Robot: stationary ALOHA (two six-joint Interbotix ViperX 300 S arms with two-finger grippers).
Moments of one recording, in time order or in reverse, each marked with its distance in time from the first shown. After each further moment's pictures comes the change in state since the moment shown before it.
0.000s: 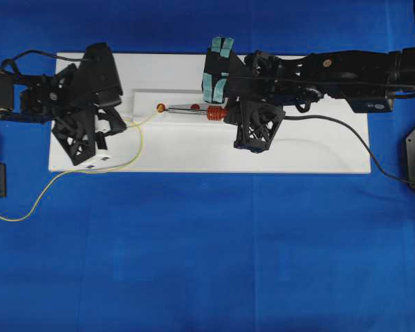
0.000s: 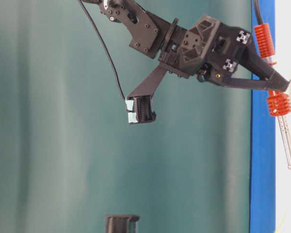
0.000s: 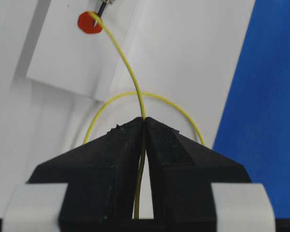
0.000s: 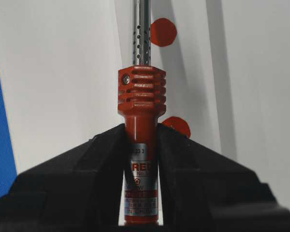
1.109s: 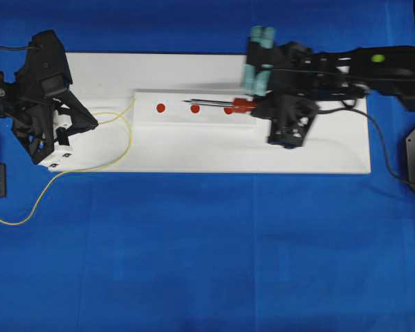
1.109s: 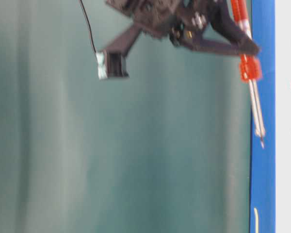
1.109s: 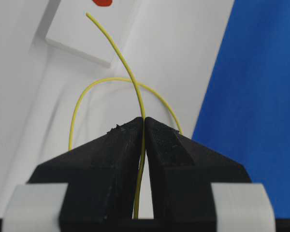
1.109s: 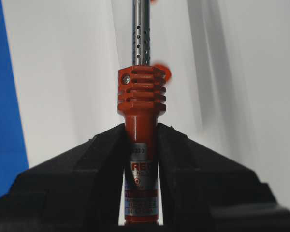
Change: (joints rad) left arm 0.002 -0.245 0.112 0.000 0.044 -0.064; right arm -0.018 -0.236 0.176 -0.023 0.000 0.008
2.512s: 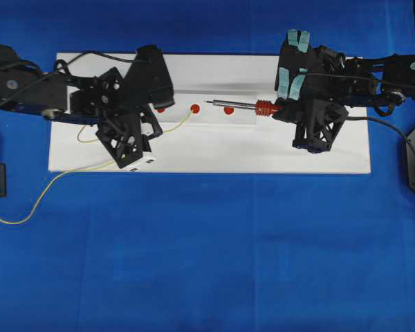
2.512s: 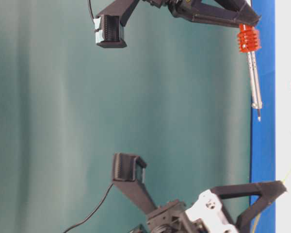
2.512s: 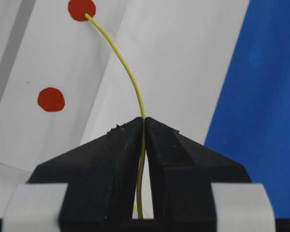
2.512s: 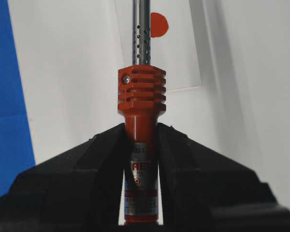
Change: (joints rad) left arm -0.029 0.492 -0.353 0.002 0.006 0.005; right arm -0.003 -0.101 0.112 -0.012 -0.037 0.025
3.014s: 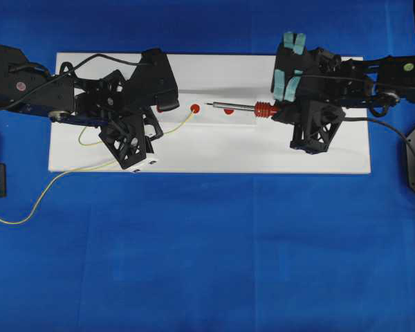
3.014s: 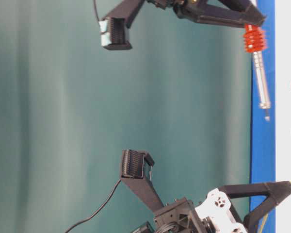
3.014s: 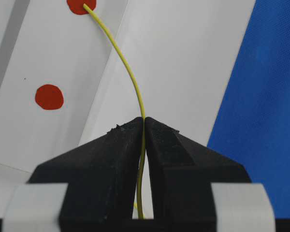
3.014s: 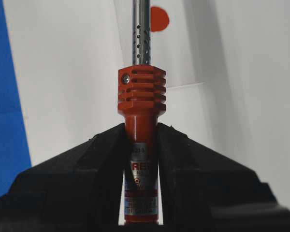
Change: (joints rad) left arm 0.000 0.017 -0.002 -0.002 0.003 -0.005; right arm 0.000 0.043 -0.006 -0.002 -0.005 0.002
